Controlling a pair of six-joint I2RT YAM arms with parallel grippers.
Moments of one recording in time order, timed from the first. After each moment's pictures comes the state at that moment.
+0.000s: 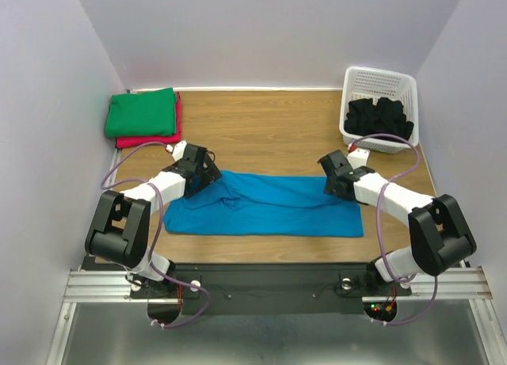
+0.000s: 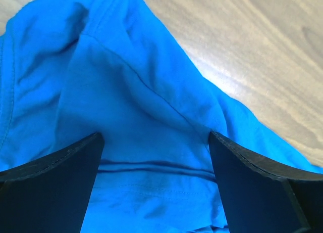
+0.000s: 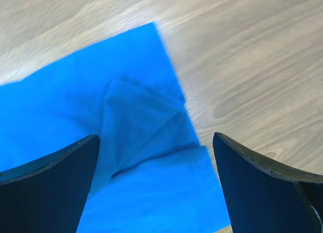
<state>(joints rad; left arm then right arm) -0.33 1.50 0.76 -0.22 -0.23 -0.84 0.46 1.45 0.80 -0.56 0.67 0.69</state>
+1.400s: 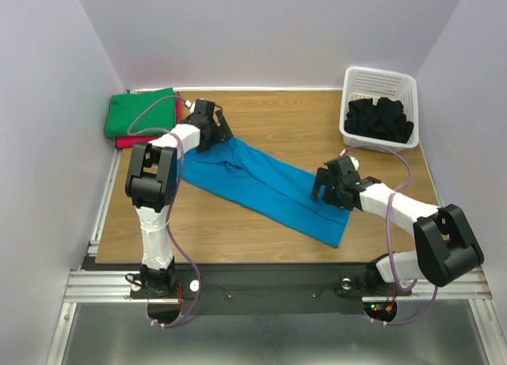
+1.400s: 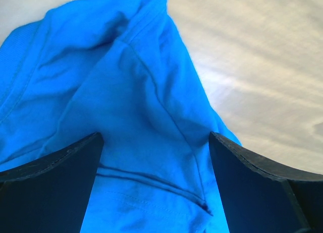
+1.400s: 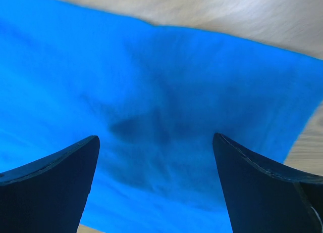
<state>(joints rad) -0.25 2.02 1.41 -0.26 -0.08 -0.65 0.42 1.35 0.70 -0.35 0.21 0.67</state>
